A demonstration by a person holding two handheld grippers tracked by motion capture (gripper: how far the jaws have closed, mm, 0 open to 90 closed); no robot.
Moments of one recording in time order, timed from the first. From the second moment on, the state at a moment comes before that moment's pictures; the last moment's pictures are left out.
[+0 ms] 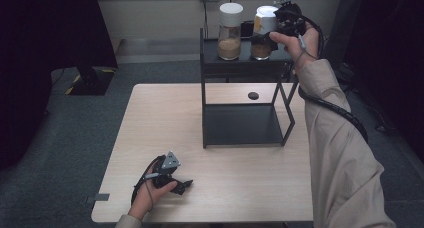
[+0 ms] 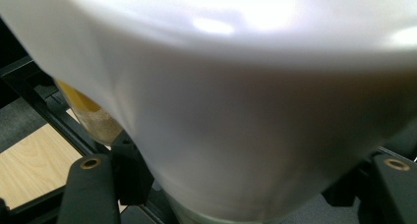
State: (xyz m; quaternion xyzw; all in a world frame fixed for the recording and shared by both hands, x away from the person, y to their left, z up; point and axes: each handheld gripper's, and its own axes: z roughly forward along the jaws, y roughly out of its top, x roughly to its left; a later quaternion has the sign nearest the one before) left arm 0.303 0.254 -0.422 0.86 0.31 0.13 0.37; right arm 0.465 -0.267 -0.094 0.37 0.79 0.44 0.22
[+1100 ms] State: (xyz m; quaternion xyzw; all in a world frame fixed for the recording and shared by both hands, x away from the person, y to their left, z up) left arm 0.304 0.254 -0.422 0.86 0.31 0.13 0.37; right arm 0.431 -0.261 -0.096 0.40 0.77 0.43 0.25
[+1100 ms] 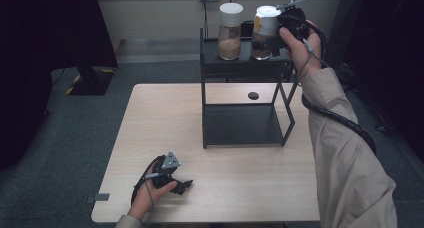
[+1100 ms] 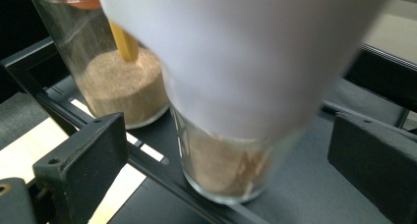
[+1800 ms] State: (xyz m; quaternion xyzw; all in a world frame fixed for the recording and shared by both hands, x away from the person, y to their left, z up) left arm 0.304 0.254 -0.422 0.86 0.31 0.13 0.37; right arm 0.404 -0.272 -0.115 0.40 0.76 0.44 0.25
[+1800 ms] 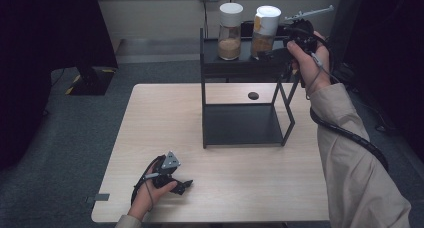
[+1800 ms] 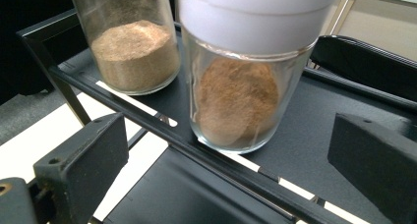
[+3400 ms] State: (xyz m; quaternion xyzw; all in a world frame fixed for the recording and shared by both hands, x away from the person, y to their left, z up) left arm 0.304 0.254 -0.422 0.86 0.31 0.13 0.37; right arm 0.370 -0.277 -0.165 0.38 0.77 0.45 0.23
